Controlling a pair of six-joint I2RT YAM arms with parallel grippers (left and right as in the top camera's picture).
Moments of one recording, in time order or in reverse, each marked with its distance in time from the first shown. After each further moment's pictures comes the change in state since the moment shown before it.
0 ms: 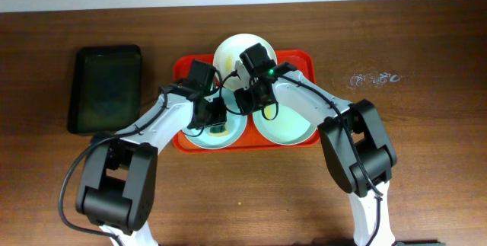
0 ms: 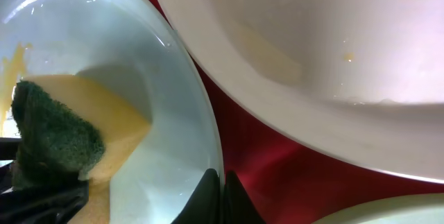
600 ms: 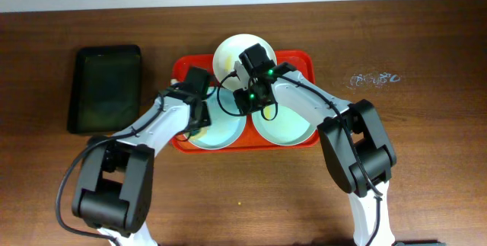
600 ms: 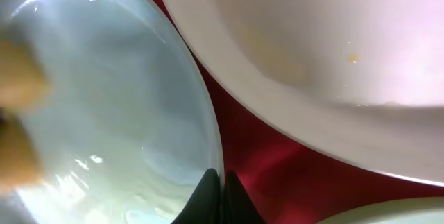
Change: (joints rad) left arm 0.025 -0.017 -0.044 -0.062 -0.365 -0.079; right arm 0.001 0.001 0.000 0.002 -0.005 0.000
